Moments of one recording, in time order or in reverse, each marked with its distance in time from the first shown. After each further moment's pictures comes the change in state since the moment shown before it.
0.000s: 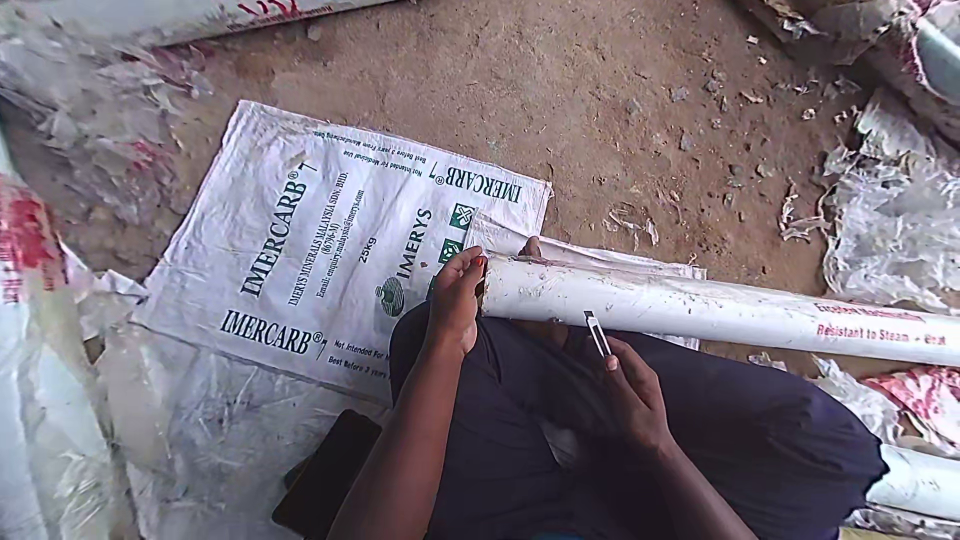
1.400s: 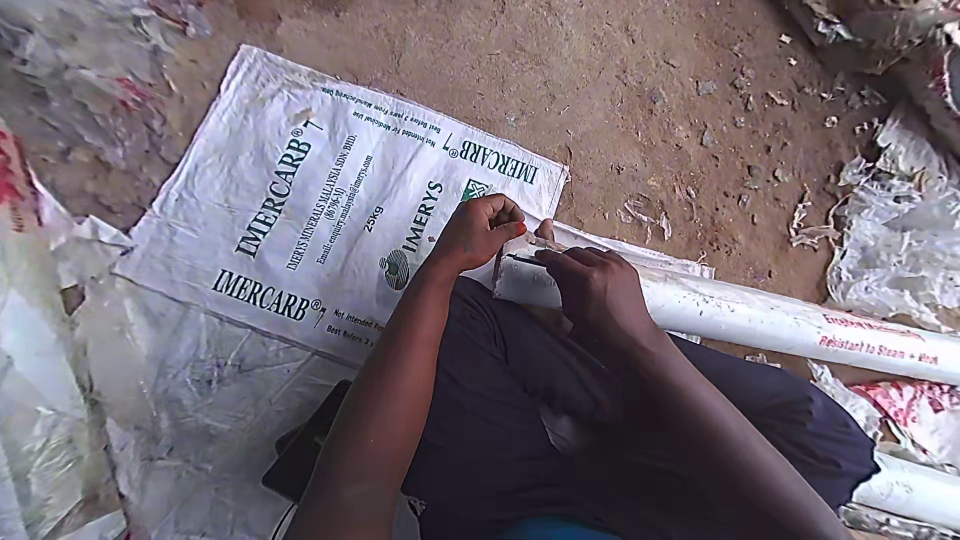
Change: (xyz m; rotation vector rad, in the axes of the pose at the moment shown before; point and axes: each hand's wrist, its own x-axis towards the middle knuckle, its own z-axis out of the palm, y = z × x) left_hand 0.069 0.023 -0.021 0.613 -0.519 0.429; right_hand 0.125 -0.046 0.048 -1.063 -0.261 -0.415
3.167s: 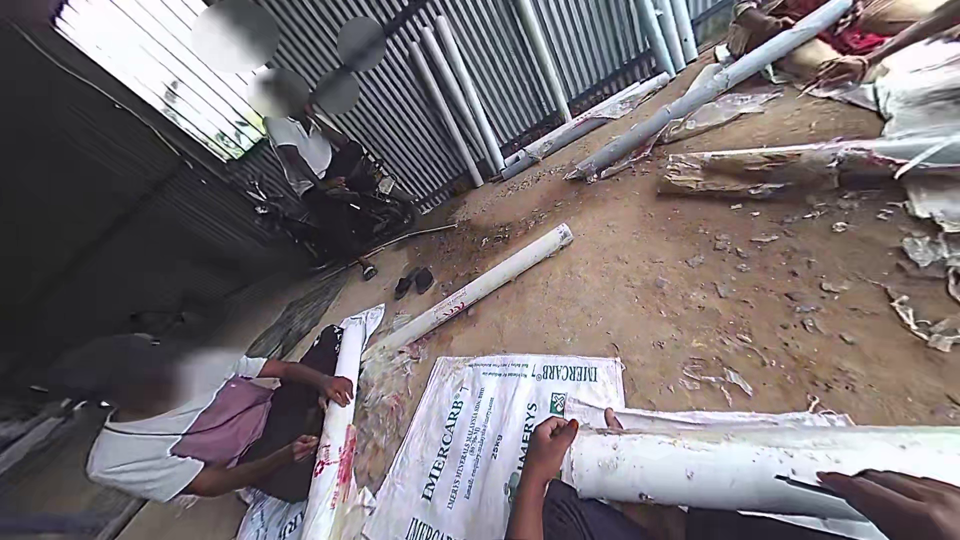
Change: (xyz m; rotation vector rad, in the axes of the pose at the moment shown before) left_hand -0.020 0.029 0.018 0.234 0.151 -0.309; right_hand -0.195 0.130 -0.109 0.117 0.106 0.220
